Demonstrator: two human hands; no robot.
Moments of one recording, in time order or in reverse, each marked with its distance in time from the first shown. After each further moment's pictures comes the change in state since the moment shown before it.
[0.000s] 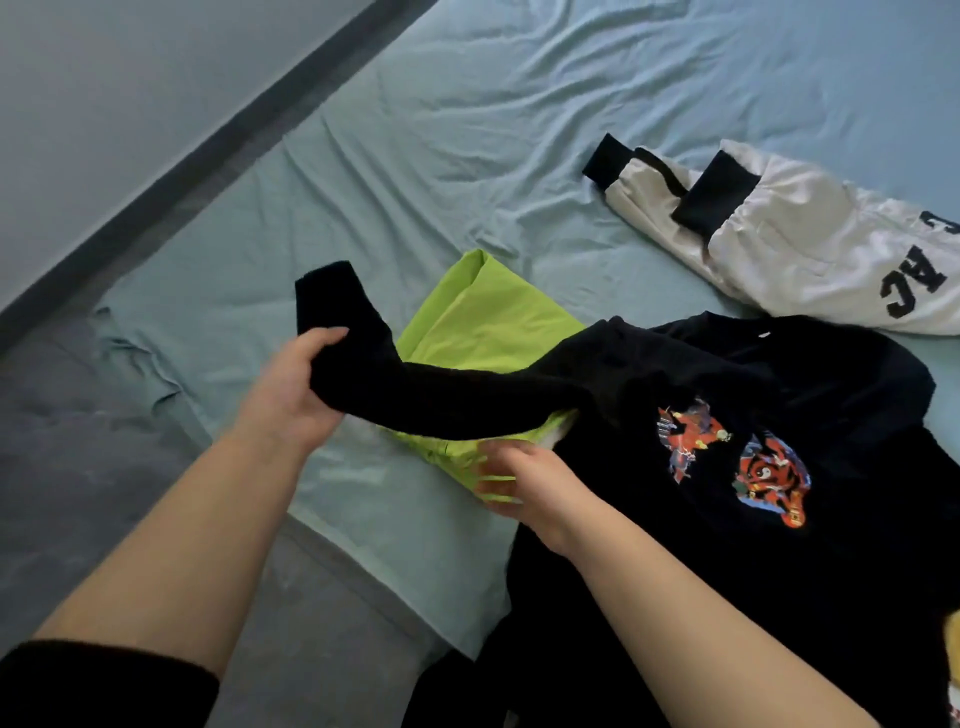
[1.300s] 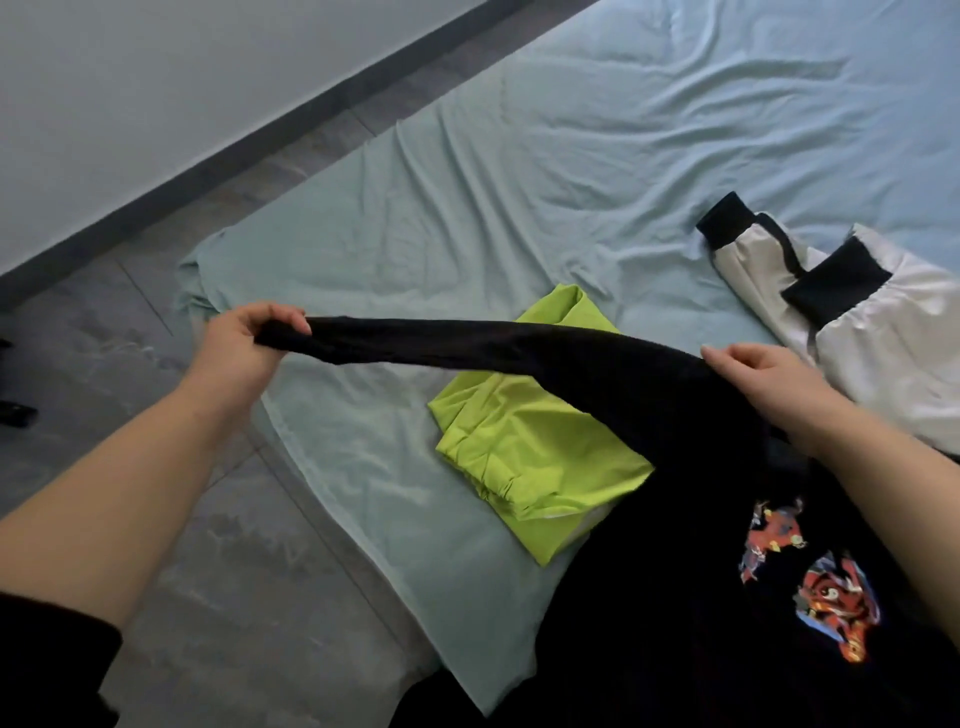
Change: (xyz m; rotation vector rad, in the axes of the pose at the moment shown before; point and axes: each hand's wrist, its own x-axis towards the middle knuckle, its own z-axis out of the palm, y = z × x) left_hand 0.036 0.073 -0.108 0.730 0.289 0.546; right_hand 0.051 -0.172 -0.113 -0.907 0.315 -0.485
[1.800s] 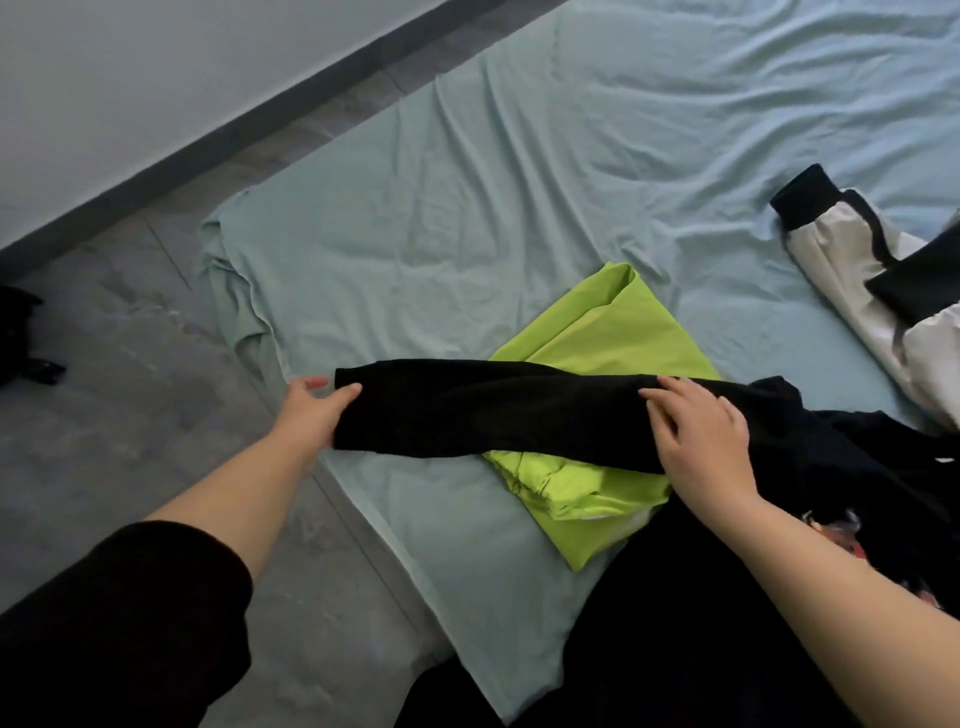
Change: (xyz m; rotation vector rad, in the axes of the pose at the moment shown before) left_hand 0.002 -0.134 0.035 -0.087 0.086 -0.664; right_hand -0.010 0.021 0.139 -0.453 0.205 -0.256
